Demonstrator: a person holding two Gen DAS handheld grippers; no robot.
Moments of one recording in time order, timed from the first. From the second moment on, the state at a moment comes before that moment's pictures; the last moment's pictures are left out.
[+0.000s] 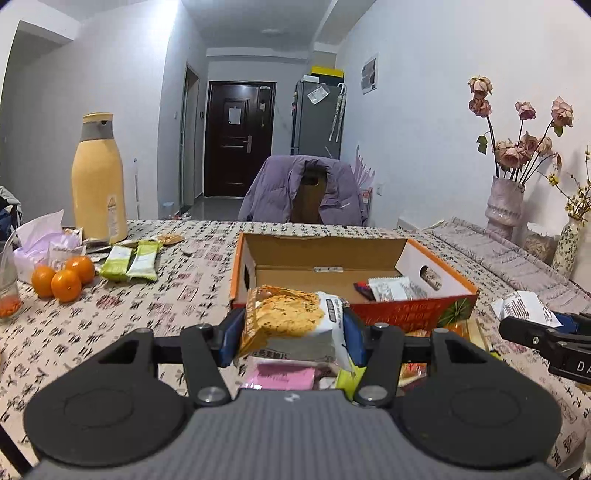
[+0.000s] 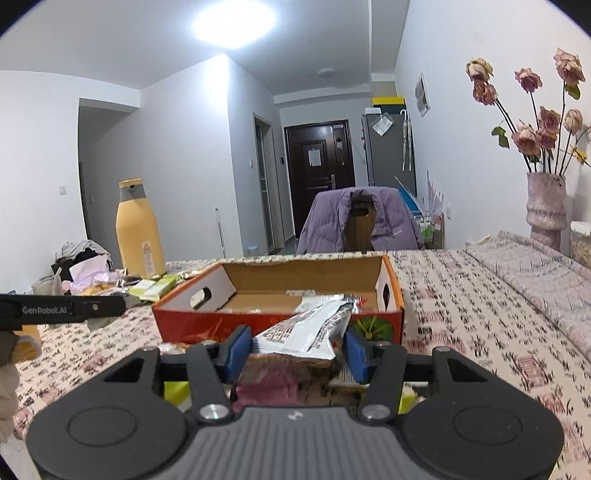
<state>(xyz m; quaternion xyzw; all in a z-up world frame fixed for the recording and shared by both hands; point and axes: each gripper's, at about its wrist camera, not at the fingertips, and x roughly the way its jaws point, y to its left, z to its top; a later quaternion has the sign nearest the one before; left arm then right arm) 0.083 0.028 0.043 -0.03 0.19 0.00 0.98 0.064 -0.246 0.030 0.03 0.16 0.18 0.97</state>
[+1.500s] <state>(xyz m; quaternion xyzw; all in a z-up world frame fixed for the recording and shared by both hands) 0.262 0.037 0.029 -0.04 0.20 0.03 0.98 0.259 -0.197 0.028 0.02 0.20 0.20 0.96</state>
